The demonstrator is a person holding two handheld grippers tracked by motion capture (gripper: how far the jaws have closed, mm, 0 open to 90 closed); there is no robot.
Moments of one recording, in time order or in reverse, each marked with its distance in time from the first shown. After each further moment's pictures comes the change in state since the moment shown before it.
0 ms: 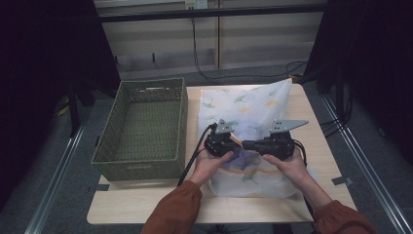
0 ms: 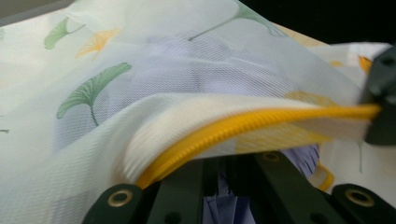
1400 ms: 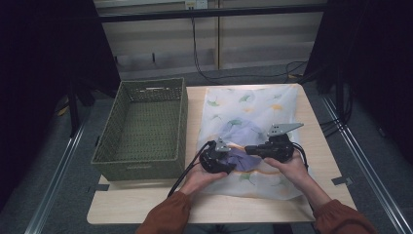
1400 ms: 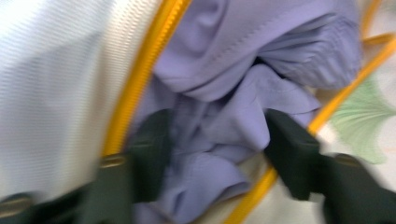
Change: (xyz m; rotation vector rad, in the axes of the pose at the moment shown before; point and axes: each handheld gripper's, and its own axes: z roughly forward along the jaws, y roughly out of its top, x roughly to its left) left arm 0.001 -0.059 0.007 0.247 0.005 0.141; right arm -0.015 -0.022 0.009 0.113 -0.027 0.032
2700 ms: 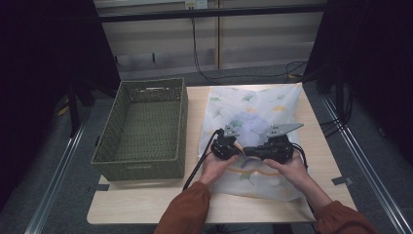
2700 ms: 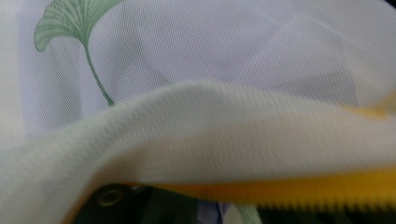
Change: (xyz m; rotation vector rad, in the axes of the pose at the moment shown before) left arm 0.007 0.037 0.026 -0.152 -0.017 -0.188; right arm 0.008 0.005 -0.004 -0.009 0.032 -0.015
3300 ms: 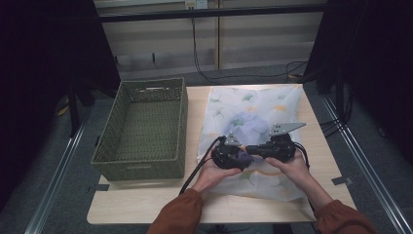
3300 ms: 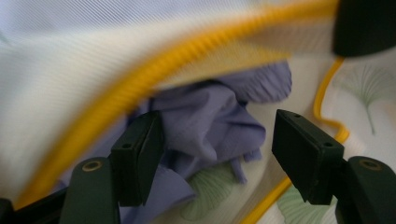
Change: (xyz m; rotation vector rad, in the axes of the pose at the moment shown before) left arm -0.019 -0.011 -0.006 0.072 -0.090 0.091; right arm -0.006 -0.003 -0.003 -0.004 -0.017 0.017
